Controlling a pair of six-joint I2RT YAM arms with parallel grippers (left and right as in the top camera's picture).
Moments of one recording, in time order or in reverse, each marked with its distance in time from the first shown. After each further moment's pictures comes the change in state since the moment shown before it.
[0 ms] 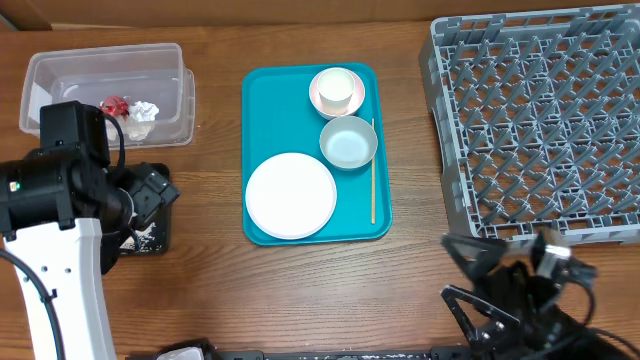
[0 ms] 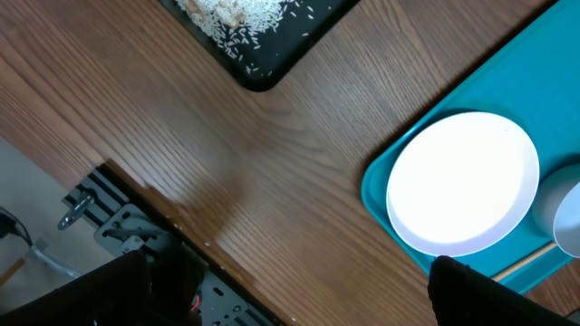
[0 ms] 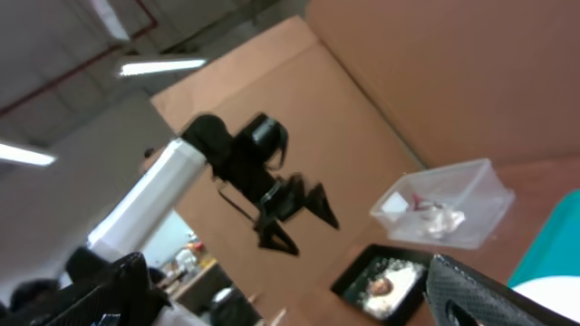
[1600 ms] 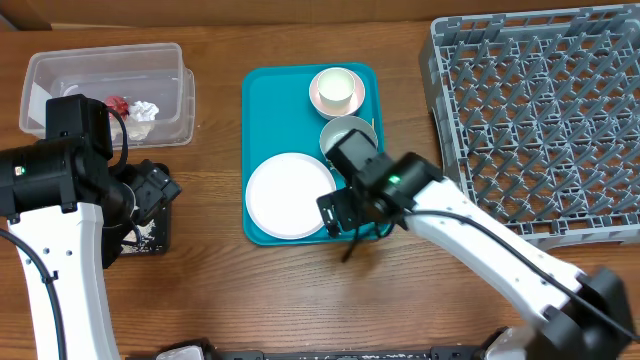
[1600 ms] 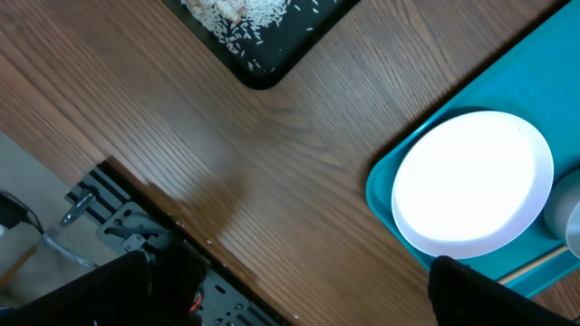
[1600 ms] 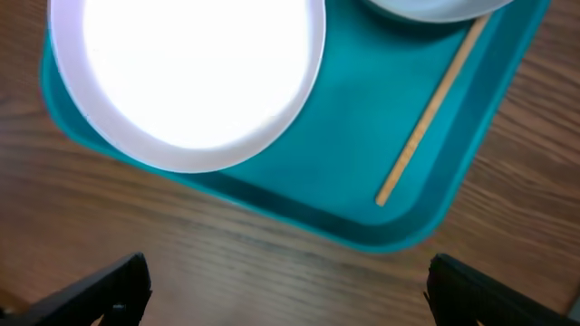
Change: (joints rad) left arm 0.000 0.039 0.000 0.000 0.000 0.000; right arm 0.617 1.500 0.755 -0.953 0.809 -0.647
